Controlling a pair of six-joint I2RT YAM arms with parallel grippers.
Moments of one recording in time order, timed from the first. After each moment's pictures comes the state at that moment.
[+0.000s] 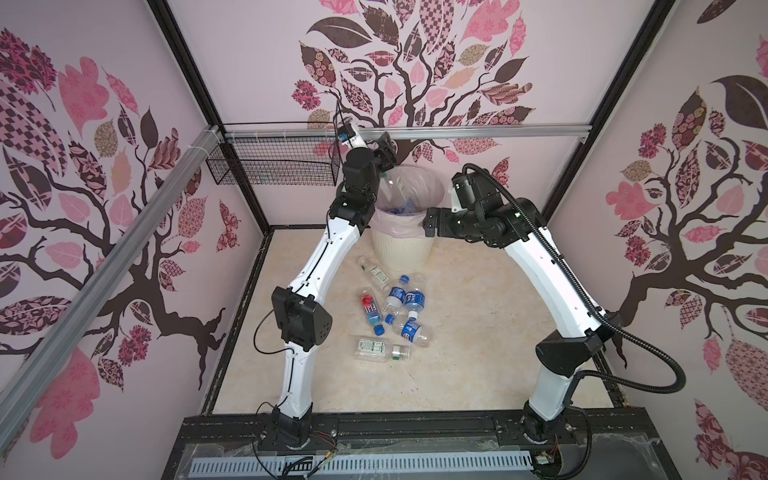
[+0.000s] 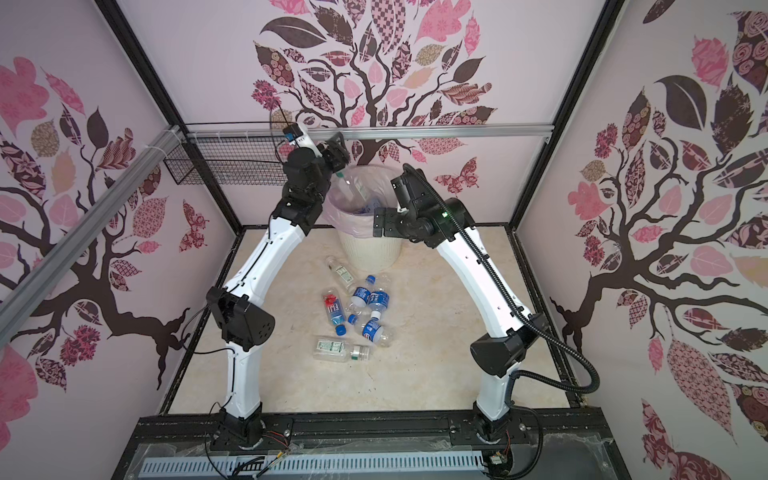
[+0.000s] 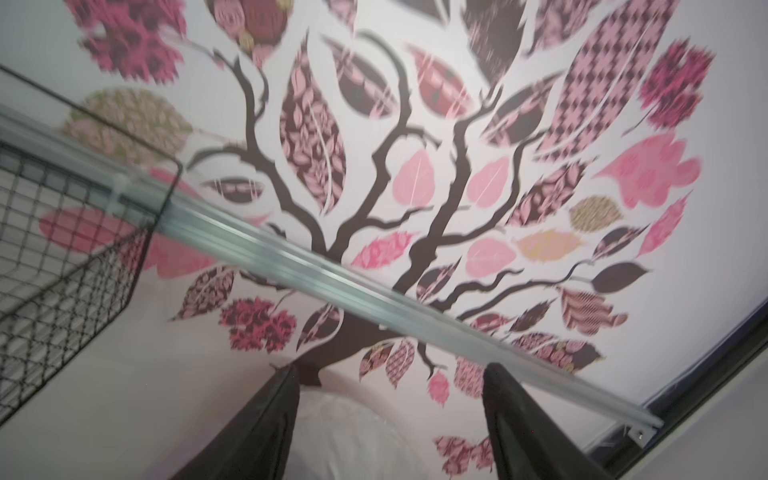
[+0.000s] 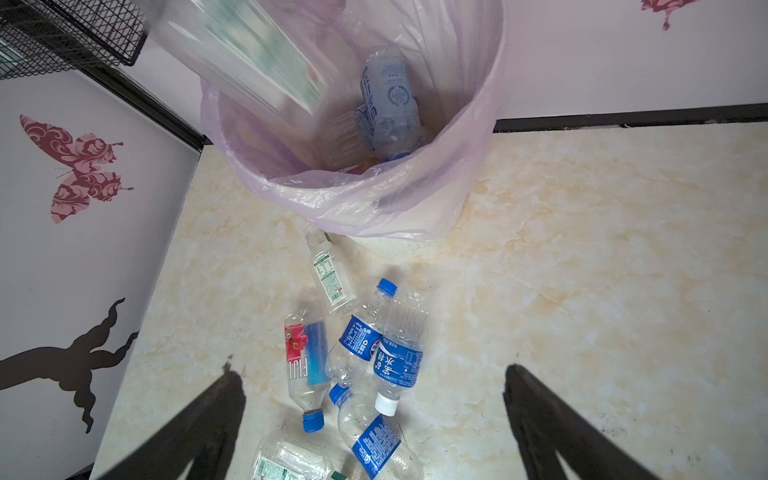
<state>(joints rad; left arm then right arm) -0.42 2.16 2.38 -0.08 -0.29 -0.50 0.57 1.82 2.29 -1.17 0.10 0.47</state>
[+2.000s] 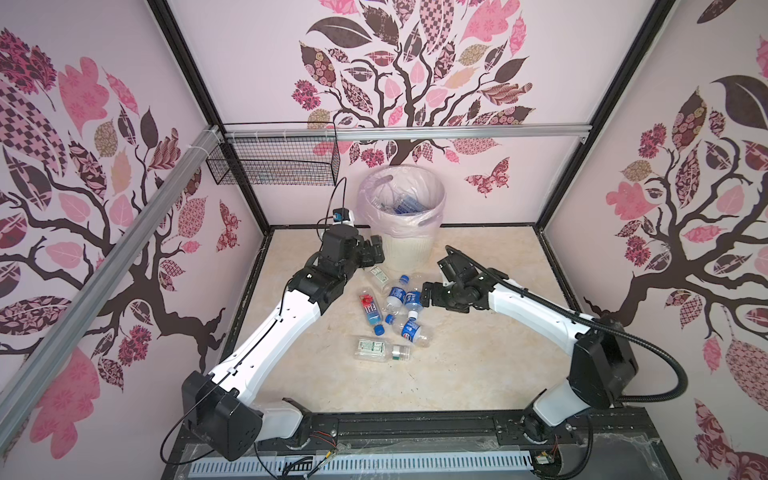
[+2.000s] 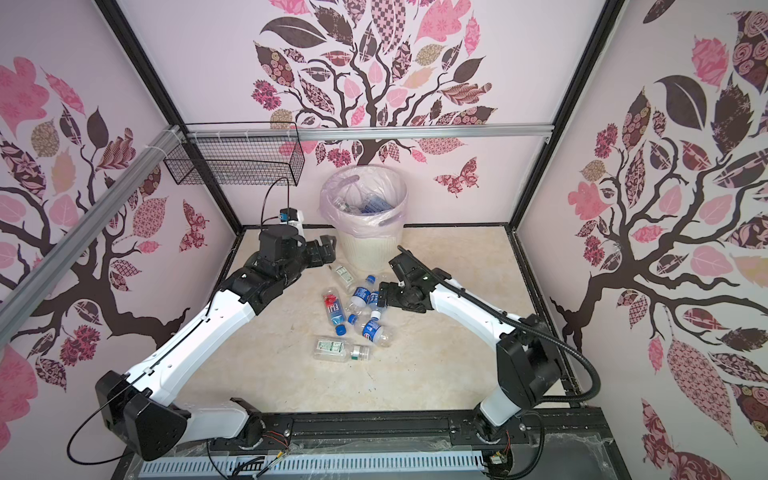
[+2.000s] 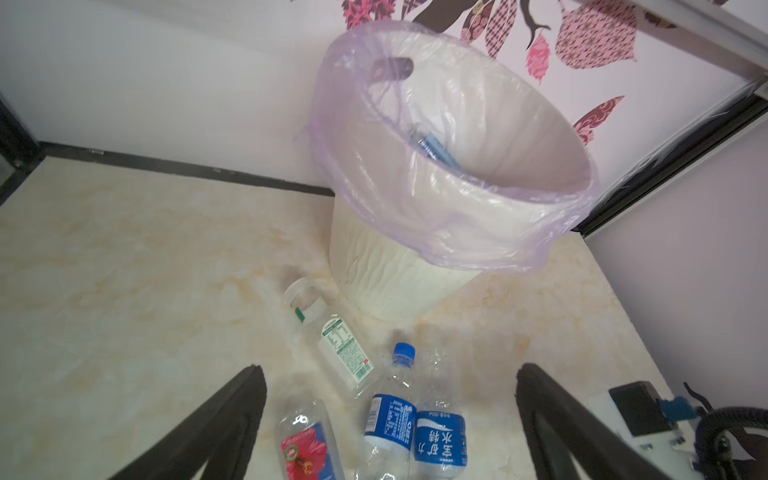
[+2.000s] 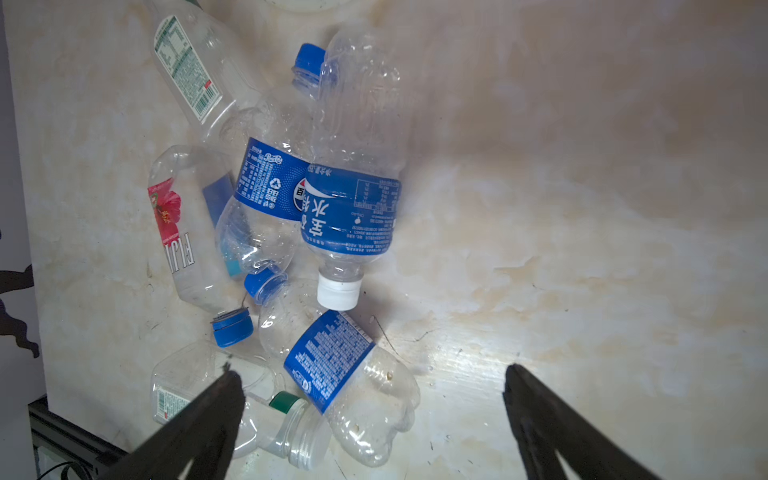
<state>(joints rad) -0.50 1.32 1.27 -0.42 -0.23 -0.45 0.61 1.62 1.22 -0.64 -0.08 0.70</state>
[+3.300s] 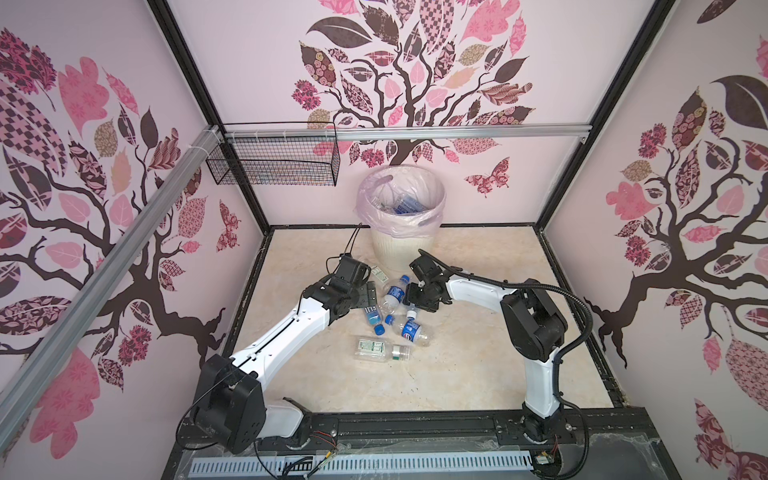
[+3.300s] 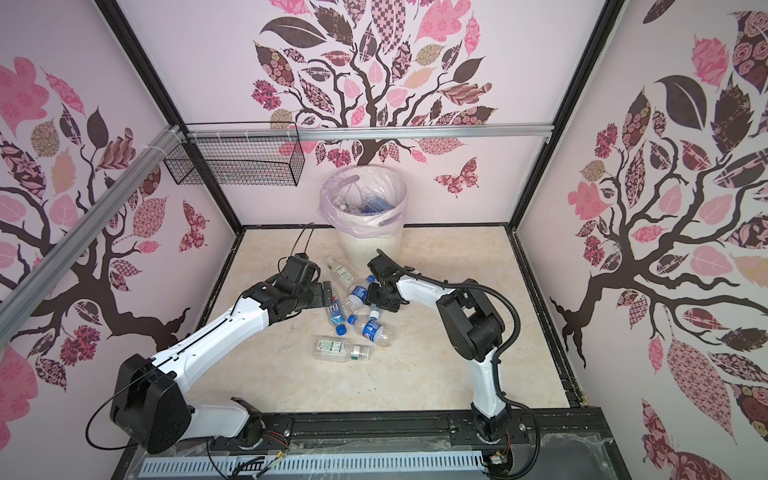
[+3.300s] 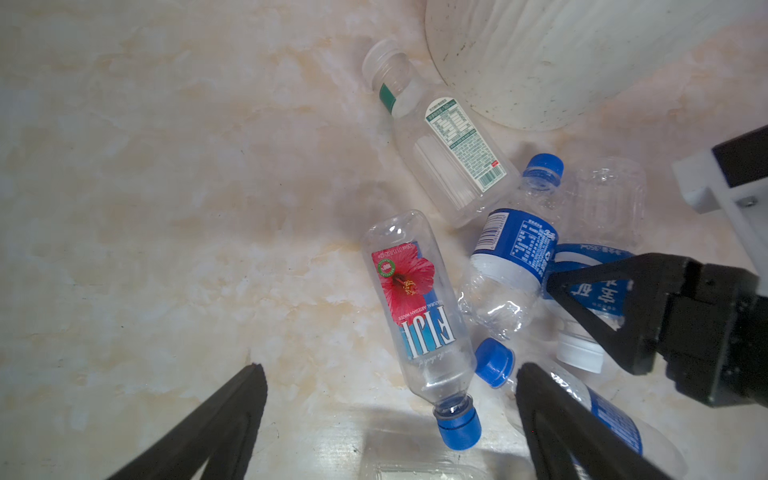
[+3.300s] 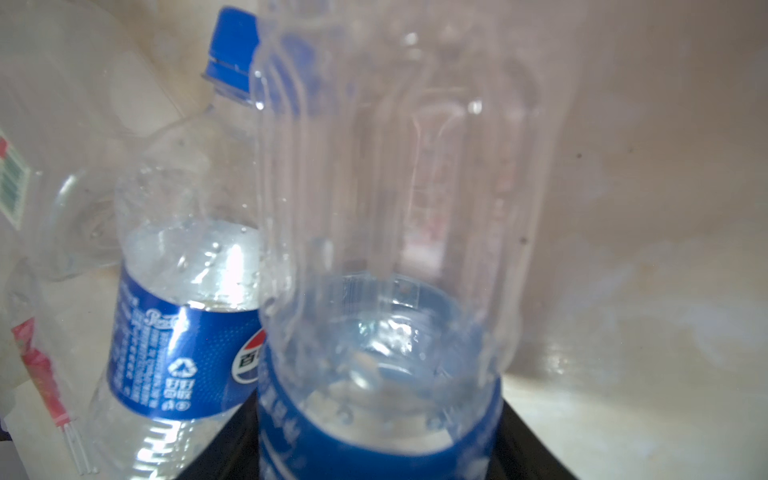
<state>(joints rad) -0.51 1.36 1.06 -0.63 -0.22 -0.49 0.63 2.01 1.40 -0.50 -0.10 0.81</state>
